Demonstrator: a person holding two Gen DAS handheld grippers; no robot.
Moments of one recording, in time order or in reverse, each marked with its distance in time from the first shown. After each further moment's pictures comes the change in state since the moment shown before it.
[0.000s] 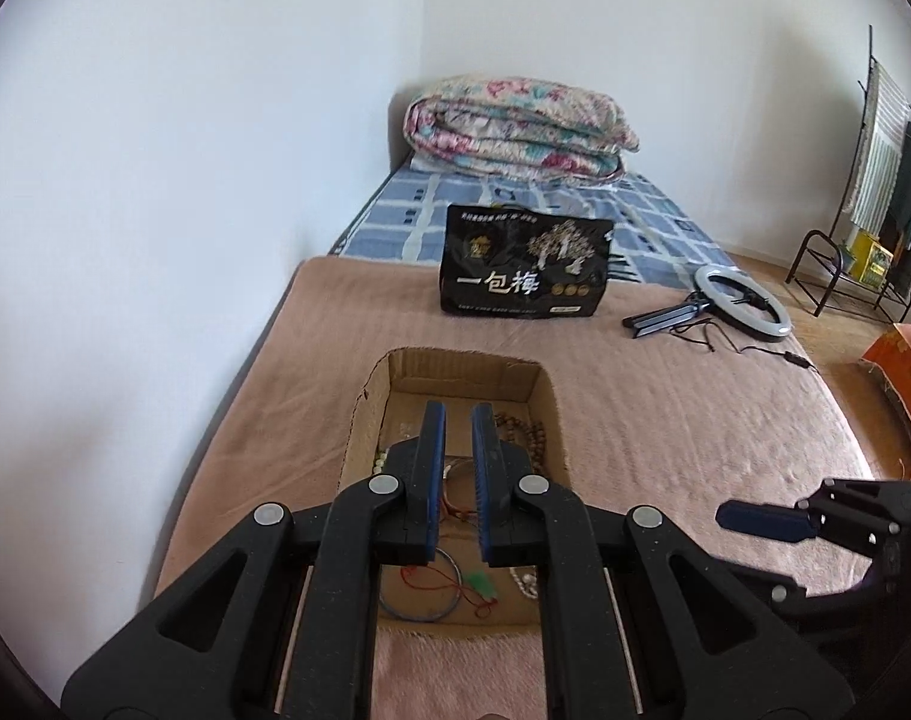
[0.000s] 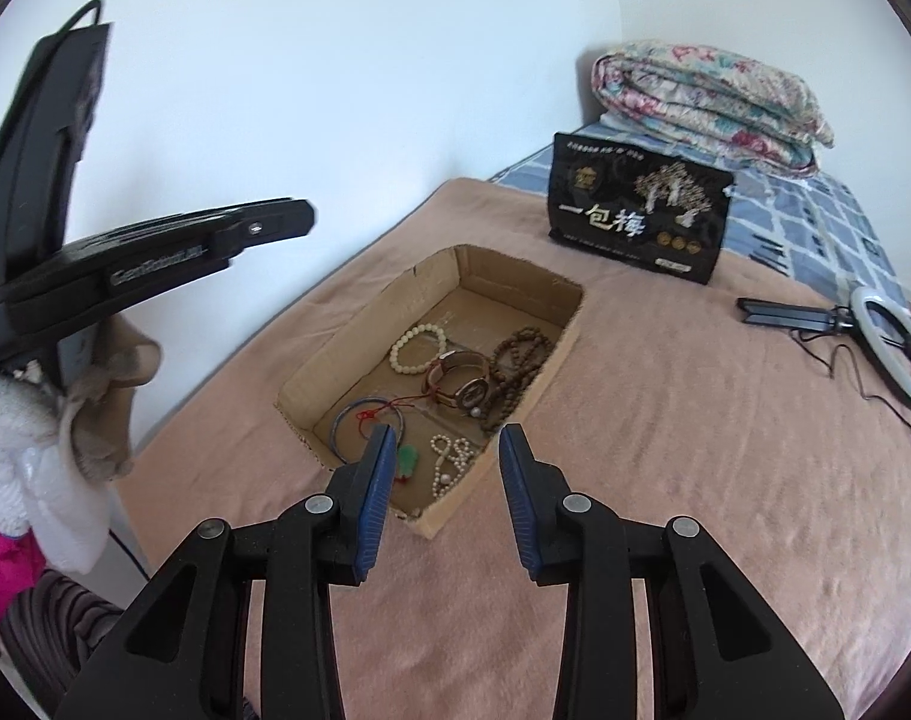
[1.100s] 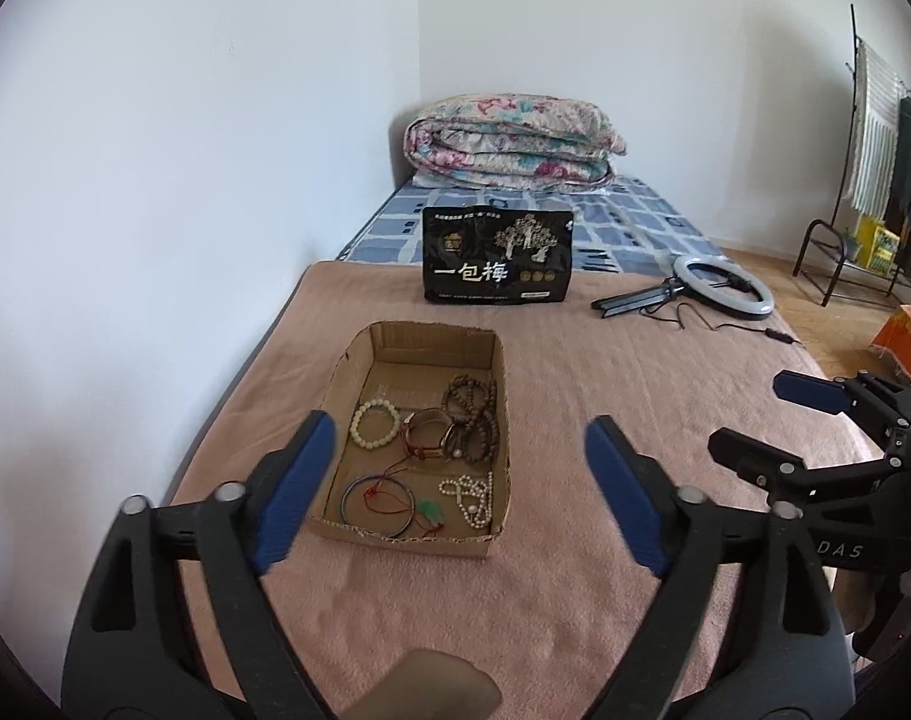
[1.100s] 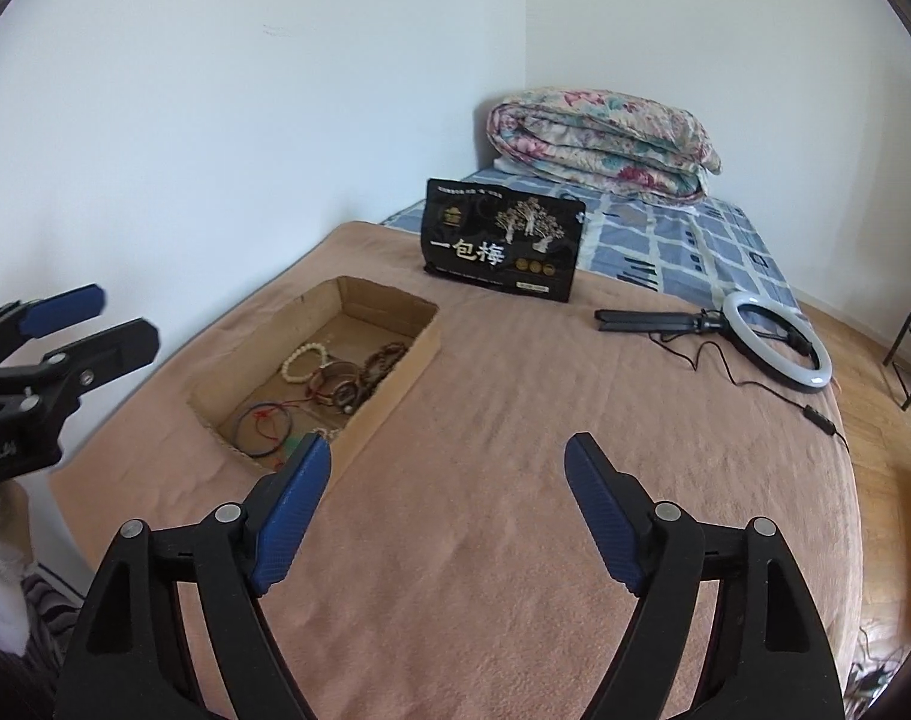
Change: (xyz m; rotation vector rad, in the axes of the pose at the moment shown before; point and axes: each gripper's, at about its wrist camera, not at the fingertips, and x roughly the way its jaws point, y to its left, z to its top) left arm -0.069 -0.067 -0.049 0.028 -0.046 0.077; right arm -0.057 -0.045 -0.034 0.030 -0.112 -0.235
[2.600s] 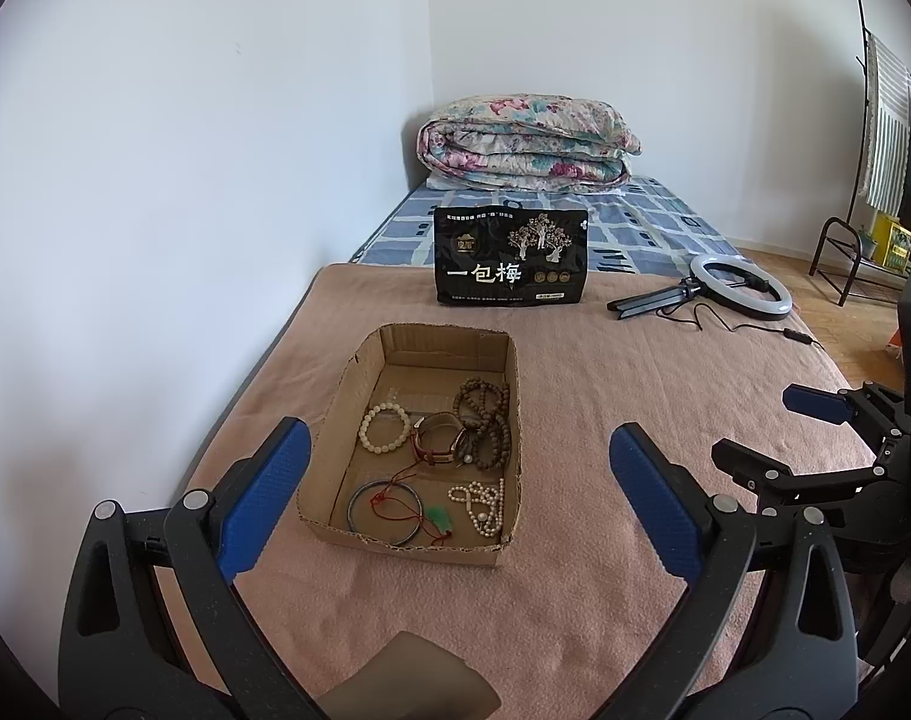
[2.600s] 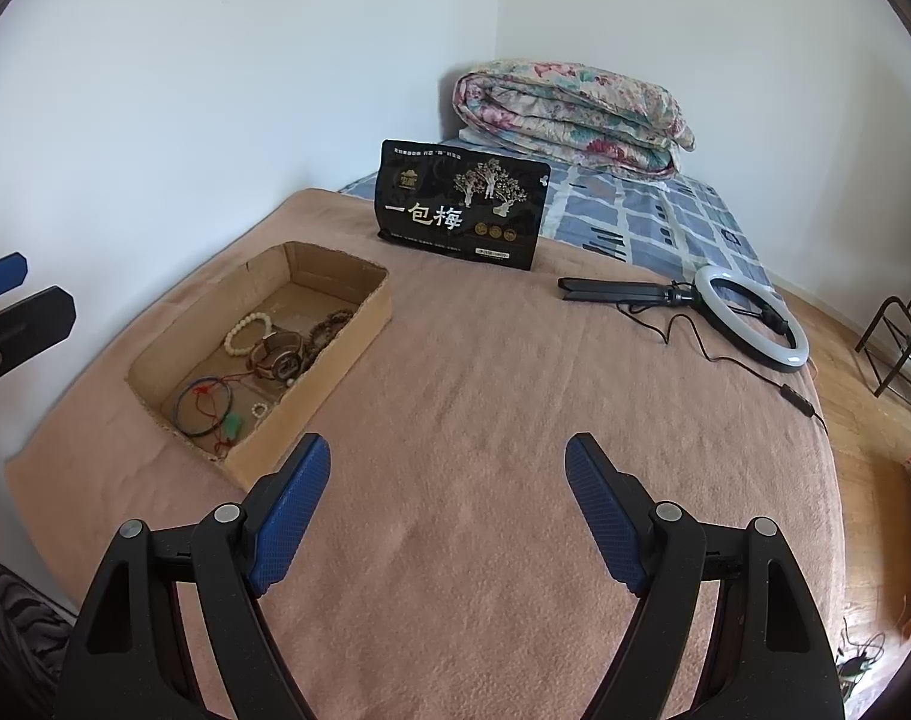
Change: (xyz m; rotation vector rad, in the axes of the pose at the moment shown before) left arm 0.010 -0.008 0.000 0.007 -0.007 0.038; right arm 0.023 -0.008 -0.010 -0.002 0.053 -0.086
